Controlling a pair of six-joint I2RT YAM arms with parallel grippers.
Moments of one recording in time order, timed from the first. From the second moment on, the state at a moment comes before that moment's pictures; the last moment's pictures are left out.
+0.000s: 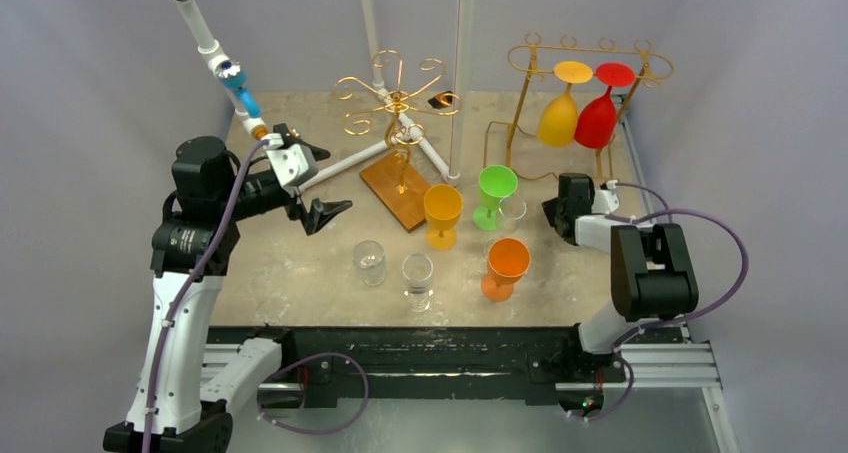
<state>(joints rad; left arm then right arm) -0.11 0.89 1.28 -0.68 0.88 0.51 0.04 1.59 0.65 0.14 0.30 1.15</state>
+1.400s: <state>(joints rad) -0.11 0.94 1.28 -0.71 0.87 0.55 0.02 1.75 0.72 0.41 0.13 1.23</state>
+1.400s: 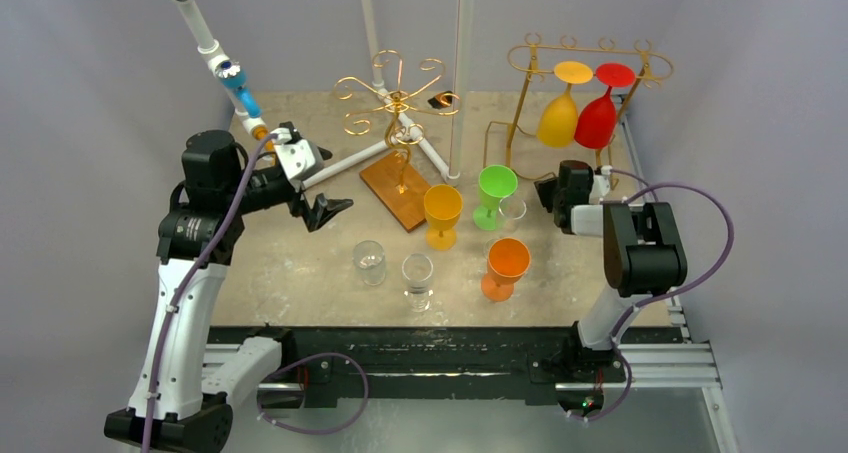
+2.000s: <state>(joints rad) -0.11 0.95 1.28 -0.71 0.86 0.56 0.04 1.80 0.84 0.34 0.19 1.09</state>
